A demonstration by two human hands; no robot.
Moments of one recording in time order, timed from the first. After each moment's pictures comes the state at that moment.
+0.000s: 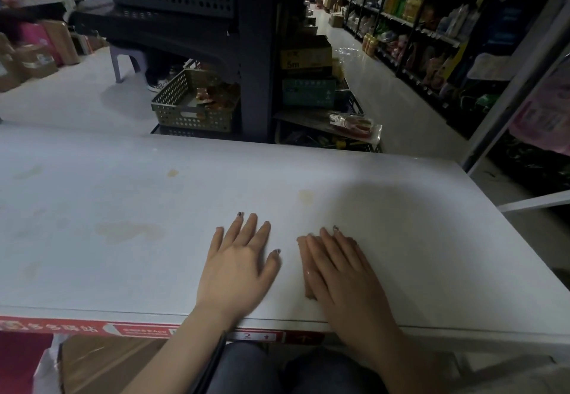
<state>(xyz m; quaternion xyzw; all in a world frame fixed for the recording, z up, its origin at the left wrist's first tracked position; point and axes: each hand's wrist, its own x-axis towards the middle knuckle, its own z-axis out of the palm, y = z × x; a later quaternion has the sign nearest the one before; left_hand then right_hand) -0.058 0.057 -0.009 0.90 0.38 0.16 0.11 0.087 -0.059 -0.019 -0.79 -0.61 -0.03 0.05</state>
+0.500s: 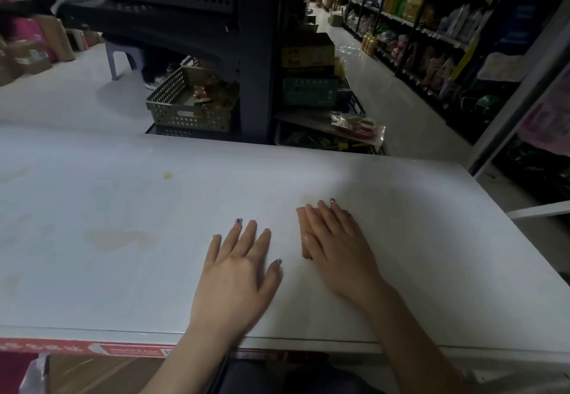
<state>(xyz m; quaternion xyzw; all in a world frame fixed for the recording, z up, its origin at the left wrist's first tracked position) -0.057 0.062 -0.017 0.90 0.38 0.17 0.09 0.116 -0.003 -0.003 -0.81 -0.59 0.01 0.06</state>
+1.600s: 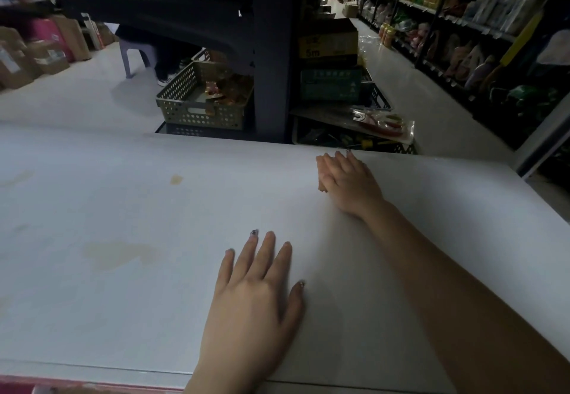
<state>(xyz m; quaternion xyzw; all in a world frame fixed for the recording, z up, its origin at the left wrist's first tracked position) -0.056 0.066 -0.022 0.91 0.38 0.19 0.06 0.186 0.117 0.009 -0.84 -0.54 0.05 0.05</state>
